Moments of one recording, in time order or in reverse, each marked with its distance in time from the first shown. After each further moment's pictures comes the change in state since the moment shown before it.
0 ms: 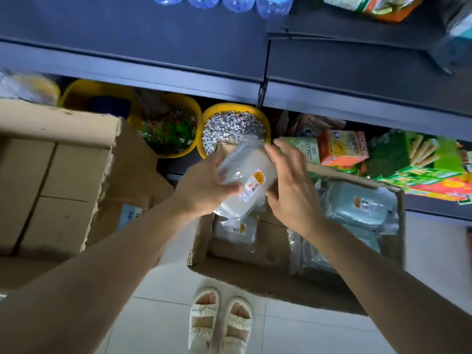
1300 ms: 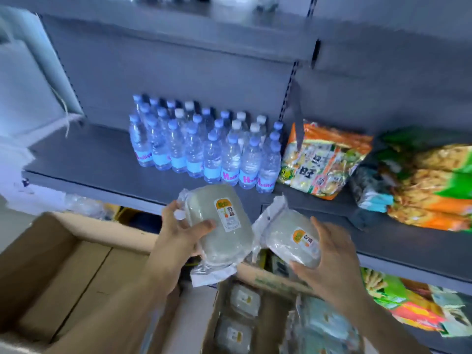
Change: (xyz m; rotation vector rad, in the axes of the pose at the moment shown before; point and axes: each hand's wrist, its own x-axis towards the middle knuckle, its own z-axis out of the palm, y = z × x) left_hand -0.147 0.133 -0.154 -0.987 0.435 0.124; right_hand 0.019 -0.081 -0.233 -0.286 0.153 0.125
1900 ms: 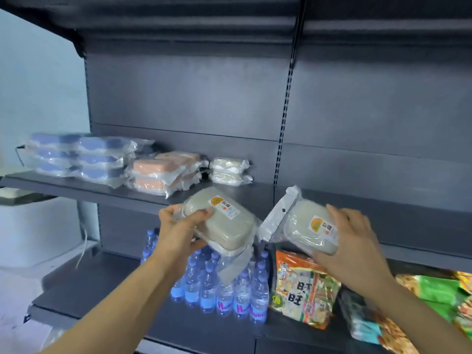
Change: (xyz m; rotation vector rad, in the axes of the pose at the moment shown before) left_hand -0.038 0.272 0.070 -0.196 -0.093 0.373; right_hand 0.117 -0.039 -0.289 -0.024 0.418 -0.101
